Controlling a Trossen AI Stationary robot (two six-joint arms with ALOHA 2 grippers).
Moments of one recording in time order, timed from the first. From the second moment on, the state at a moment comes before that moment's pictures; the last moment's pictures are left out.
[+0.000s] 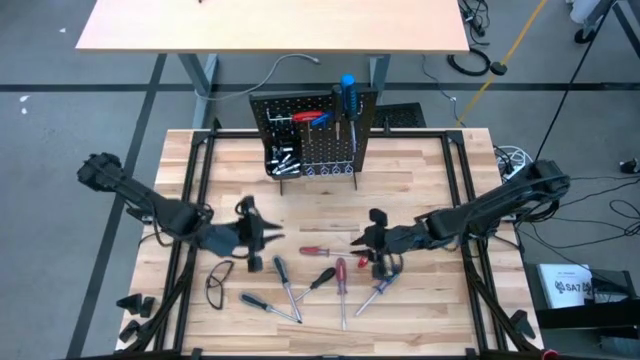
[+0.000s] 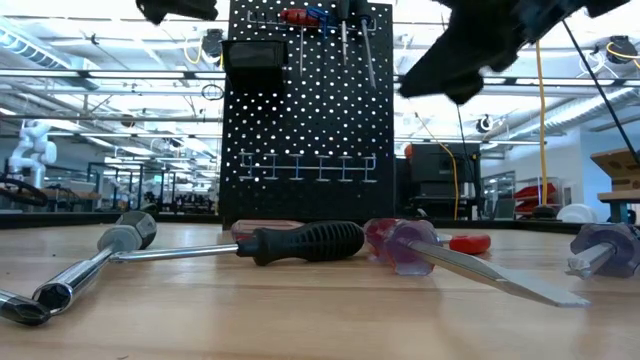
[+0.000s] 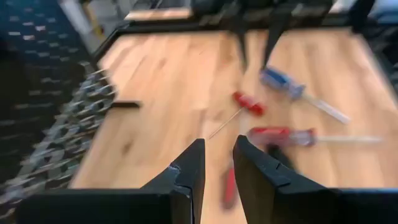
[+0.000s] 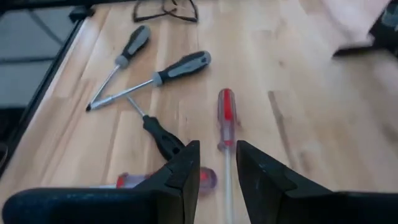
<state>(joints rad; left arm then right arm) -0.49 1.09 0.84 -0.32 -0.60 -0.26 0.33 1.39 0.77 0.04 0.27 0.32</state>
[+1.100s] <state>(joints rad) -0.52 1.09 0.57 0.22 -0.61 -0.14 0.23 1.92 1.18 -0.60 0.18 0.86</state>
